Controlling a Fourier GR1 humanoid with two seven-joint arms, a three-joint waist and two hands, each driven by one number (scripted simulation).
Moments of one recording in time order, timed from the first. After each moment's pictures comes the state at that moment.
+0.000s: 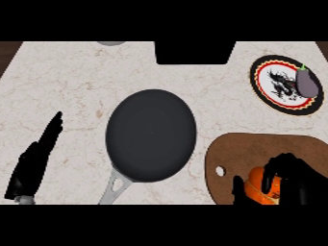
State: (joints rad) left arm 0.08 0.25 -0.04 -1.63 -0.14 0.05 0.16; right arm 0.06 -0.31 0.58 -2.24 1.35 0.11 1.02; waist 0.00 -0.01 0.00
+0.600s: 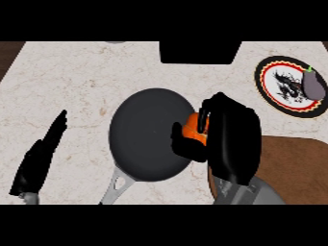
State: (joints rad) left arm 0.06 0.24 -0.04 -1.61 -0.15 0.03 0.14; right arm -0.43 -0.03 0.51 -1.83 1.24 0.06 1.02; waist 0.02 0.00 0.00
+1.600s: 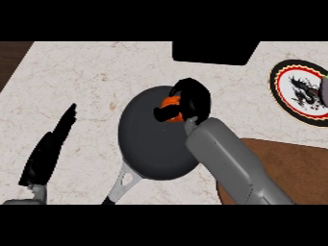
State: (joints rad) left arm 0.00 0.22 -0.06 -1.59 -0.17 0.00 0.14; right arm -0.79 0.00 0.47 -0.92 0.57 -0.43 0.86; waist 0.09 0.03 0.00
